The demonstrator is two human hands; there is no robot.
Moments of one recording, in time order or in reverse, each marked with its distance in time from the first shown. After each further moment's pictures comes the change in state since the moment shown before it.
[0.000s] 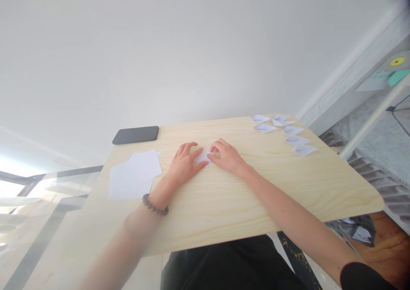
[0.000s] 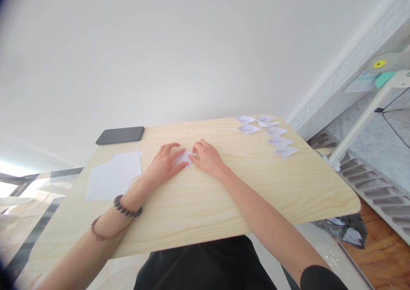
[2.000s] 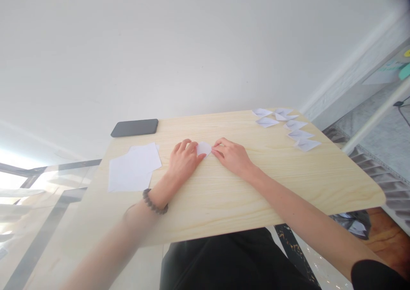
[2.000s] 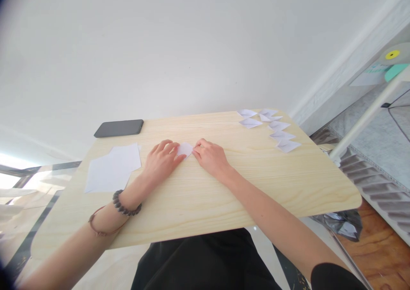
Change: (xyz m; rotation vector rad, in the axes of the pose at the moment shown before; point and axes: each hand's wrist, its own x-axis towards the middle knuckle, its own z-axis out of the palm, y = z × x) left_hand -0.007 0.008 0.004 0.263 0.106 0.074; right_hand -0.022 -0.011 -0.011 -0.239 -0.023 -0.047
